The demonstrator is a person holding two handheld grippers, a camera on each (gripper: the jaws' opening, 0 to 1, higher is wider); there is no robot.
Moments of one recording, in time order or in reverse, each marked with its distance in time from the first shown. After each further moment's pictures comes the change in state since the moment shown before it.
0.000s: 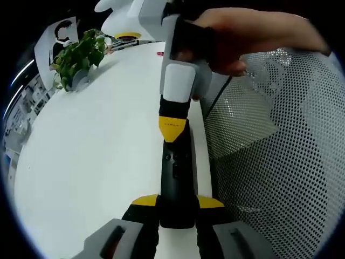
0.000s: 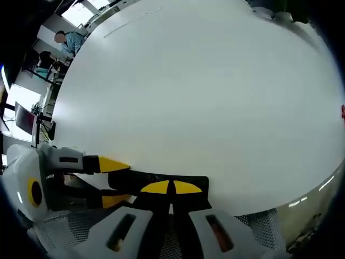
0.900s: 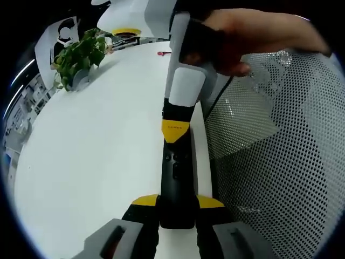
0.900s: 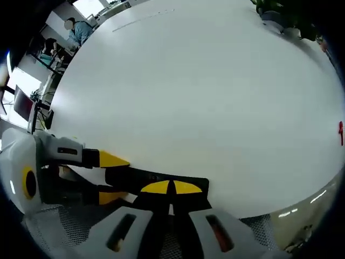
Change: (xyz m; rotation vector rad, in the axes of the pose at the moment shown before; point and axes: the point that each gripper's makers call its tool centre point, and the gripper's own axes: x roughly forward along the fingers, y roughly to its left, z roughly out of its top) left arm 0.000 0.000 0.000 -0.005 -0.001 0.004; right arm -0.004 0.003 -0.002 -0.064 -0.003 -0.018
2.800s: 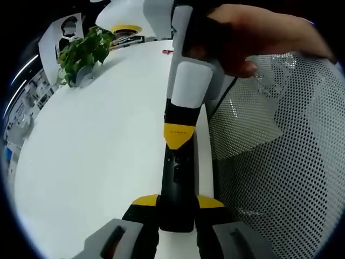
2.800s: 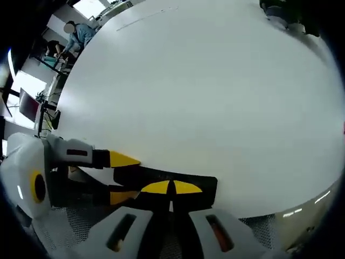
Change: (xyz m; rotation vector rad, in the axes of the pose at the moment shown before) left arm 0.002 0.002 0.002 -0.035 0.011 0.020; right arm 0.000 0.009 0.002 -0.028 0.026 0.042
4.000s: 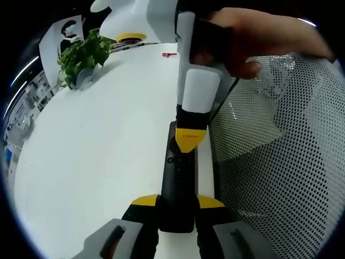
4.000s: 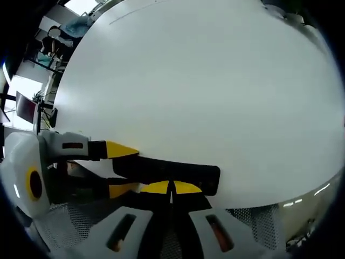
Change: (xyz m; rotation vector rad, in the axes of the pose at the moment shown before) left arm 0.001 0.001 0.002 0.008 -0.029 -0.003; right arm 0.004 0.001 -0.016 0.041 0.085 -0.004
